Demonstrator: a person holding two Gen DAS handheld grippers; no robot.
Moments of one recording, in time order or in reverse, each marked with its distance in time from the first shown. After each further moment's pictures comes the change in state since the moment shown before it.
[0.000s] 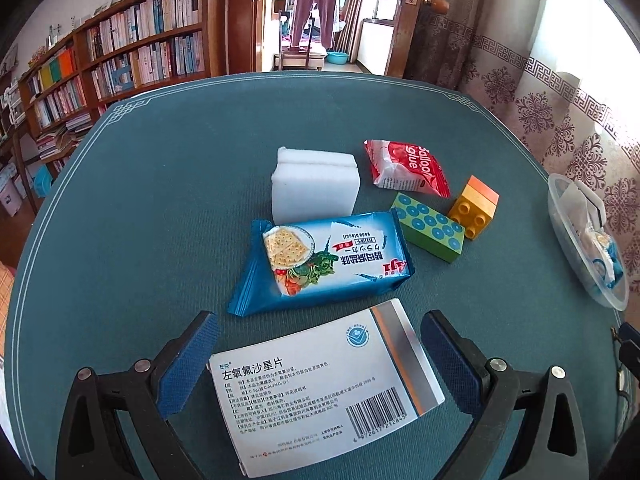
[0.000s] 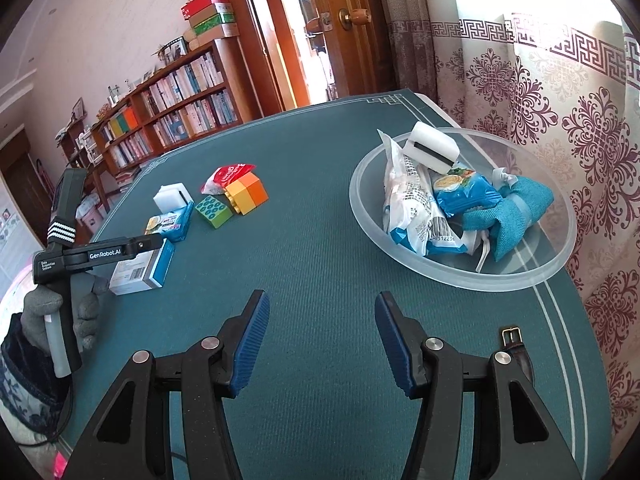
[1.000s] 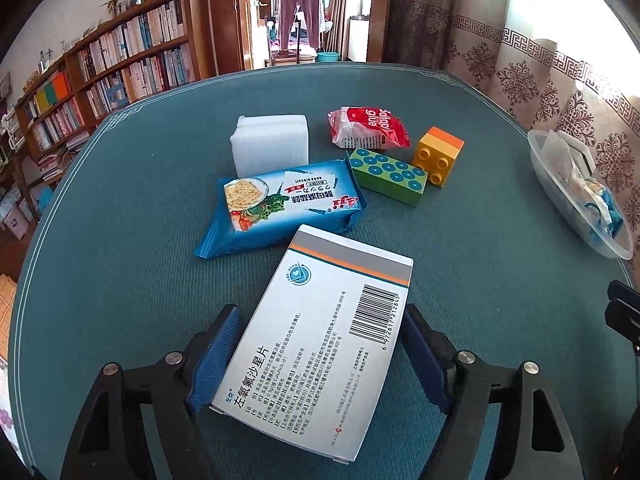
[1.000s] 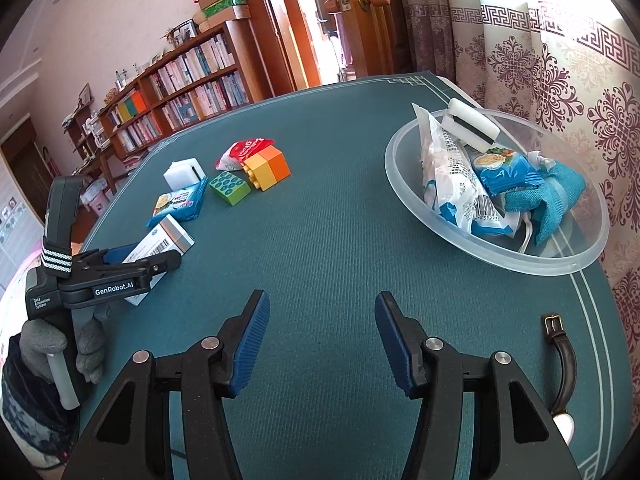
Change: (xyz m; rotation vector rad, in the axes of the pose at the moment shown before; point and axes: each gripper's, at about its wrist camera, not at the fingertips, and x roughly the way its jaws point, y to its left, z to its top) left arm -0.008 -0.026 -0.032 0.095 -0.020 0.058; right arm 0.020 0.022 -0.006 -0.029 0.056 0.026
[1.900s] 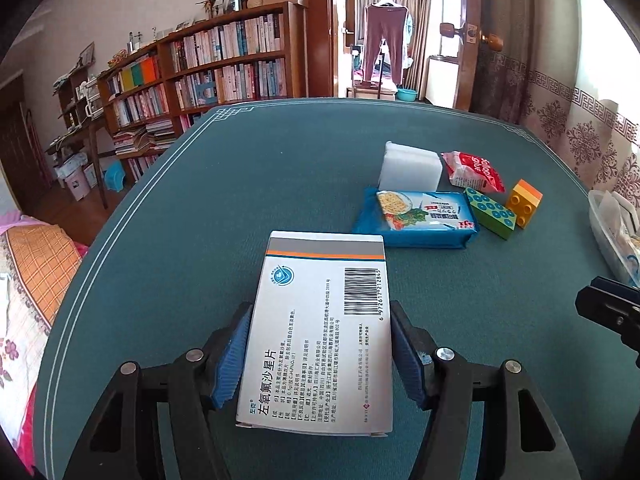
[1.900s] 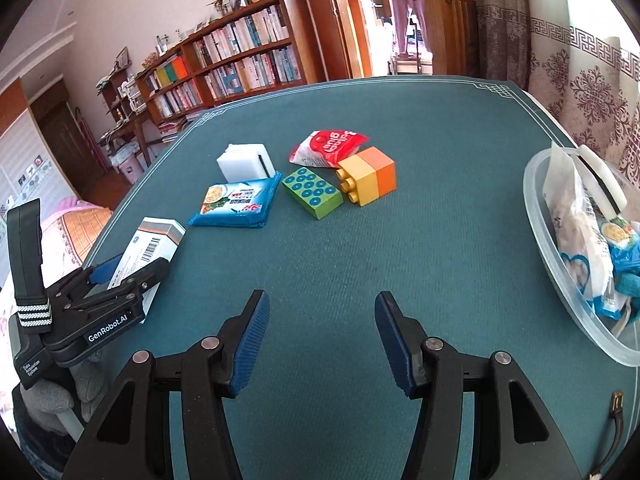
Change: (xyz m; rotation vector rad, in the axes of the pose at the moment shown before) left arm -0.034 0.050 -0.028 -0.211 -0.122 0.226; right arm 0.058 0.080 0.040 -0.137 0.069 0.129
